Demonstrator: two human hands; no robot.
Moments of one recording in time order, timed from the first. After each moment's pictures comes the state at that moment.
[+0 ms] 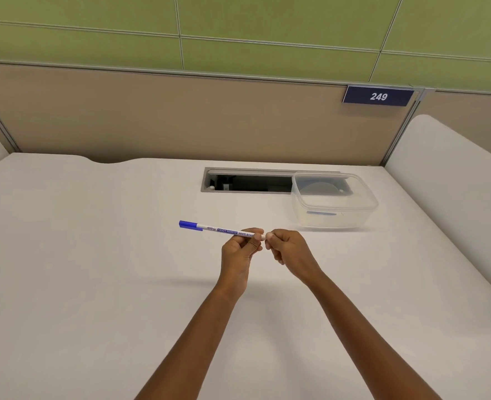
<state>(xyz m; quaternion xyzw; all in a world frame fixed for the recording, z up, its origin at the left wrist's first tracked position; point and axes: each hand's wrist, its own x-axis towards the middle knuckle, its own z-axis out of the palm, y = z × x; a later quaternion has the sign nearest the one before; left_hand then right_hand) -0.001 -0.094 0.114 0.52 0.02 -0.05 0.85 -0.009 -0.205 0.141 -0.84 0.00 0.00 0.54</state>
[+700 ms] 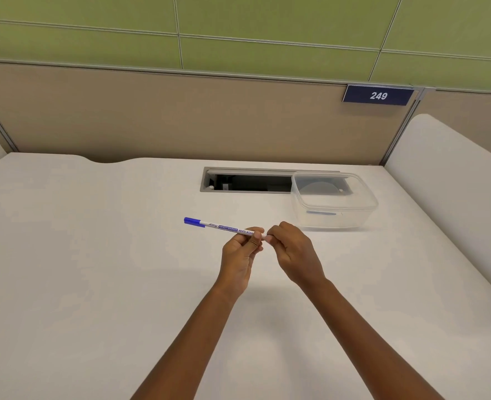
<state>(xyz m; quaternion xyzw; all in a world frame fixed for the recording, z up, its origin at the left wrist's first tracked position) 0.002 -0.095 0.115 0.49 0.03 -0.08 0.87 -0.012 -0.209 0.133 -0.91 -0.14 -0.22 0.31</state>
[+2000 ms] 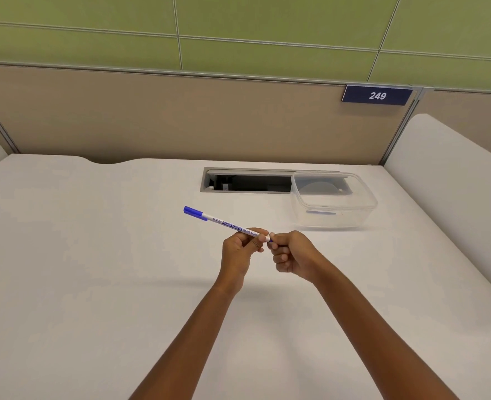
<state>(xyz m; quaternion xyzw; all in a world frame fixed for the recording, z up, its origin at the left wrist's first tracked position) 0.006 -0.090 0.110 0.60 -0.06 -0.03 0.80 -0.002 -0.213 0.151 -0.65 0.13 0.21 0.71</state>
